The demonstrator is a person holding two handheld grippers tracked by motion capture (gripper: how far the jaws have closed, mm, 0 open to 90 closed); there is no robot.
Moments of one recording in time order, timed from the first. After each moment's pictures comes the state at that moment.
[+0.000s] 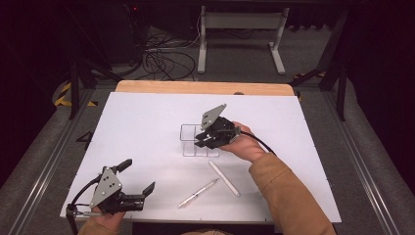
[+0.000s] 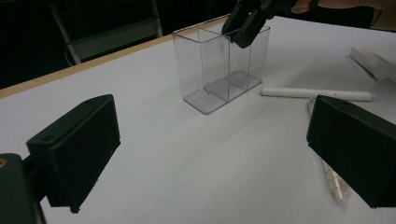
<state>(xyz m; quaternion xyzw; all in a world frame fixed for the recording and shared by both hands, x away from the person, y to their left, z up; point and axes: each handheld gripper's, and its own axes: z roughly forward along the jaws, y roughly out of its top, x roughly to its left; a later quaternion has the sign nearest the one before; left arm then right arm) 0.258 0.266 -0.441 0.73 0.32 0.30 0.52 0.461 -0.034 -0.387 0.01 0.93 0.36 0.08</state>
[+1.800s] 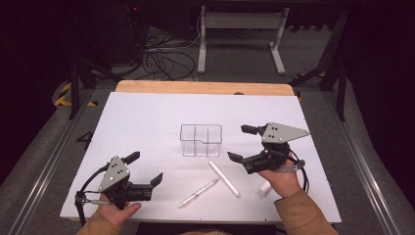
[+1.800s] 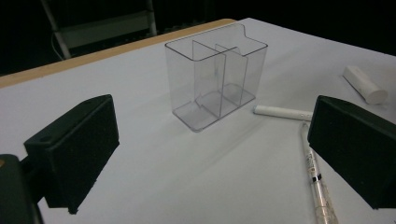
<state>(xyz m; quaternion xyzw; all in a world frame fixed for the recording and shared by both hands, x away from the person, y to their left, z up) 0.278 0.250 -0.424 0.73 0.34 0.26 0.53 0.361 -0.150 -0.350 0.15 0.79 0.56 0.17</state>
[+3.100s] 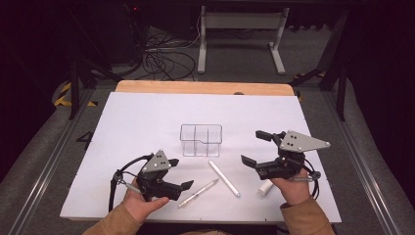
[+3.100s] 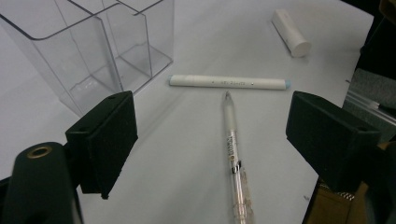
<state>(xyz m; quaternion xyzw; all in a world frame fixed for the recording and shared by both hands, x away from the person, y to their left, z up) 0.308 0.175 -0.412 0.84 0.29 0.12 0.44 0.344 -0.181 -0.359 0.20 0.77 0.58 0.19</state>
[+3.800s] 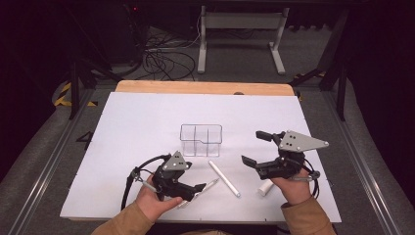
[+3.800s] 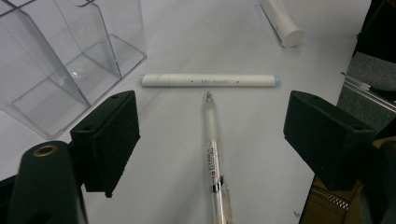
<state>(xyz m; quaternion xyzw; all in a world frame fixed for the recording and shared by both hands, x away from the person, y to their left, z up) 0.315 0.145 -0.419 0.86 0.28 0.09 0.42 0.346 -0.182 -0.361 0.20 0.78 0.57 0.19</state>
